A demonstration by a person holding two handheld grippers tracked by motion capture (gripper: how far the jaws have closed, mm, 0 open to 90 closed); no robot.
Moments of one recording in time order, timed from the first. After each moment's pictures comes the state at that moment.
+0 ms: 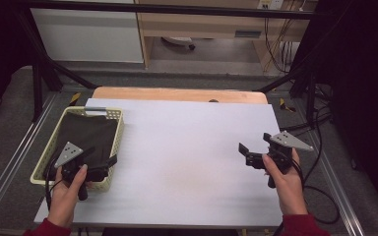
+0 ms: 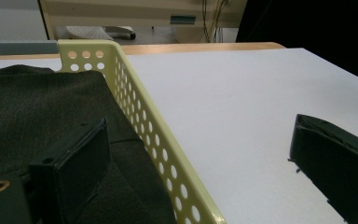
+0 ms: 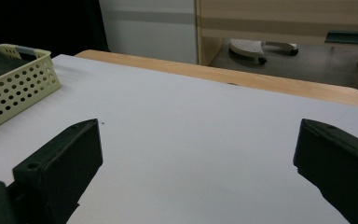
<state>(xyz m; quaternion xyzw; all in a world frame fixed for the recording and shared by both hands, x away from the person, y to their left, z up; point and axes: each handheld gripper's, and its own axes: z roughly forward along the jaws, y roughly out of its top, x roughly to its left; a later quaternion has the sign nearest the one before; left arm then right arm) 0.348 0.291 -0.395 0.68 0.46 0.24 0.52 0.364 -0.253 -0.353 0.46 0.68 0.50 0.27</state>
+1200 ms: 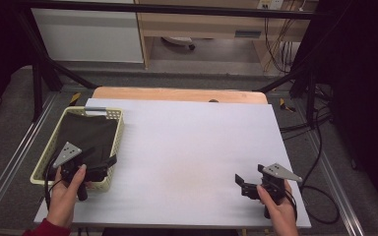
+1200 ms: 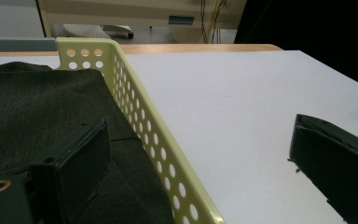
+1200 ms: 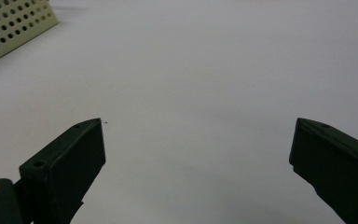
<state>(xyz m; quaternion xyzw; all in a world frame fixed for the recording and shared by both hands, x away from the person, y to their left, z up) 0.348 0.293 -0.395 0.68 0.46 0.23 0.53 0.321 -0.247 -0.431 0.49 0.70 0.47 0.22</state>
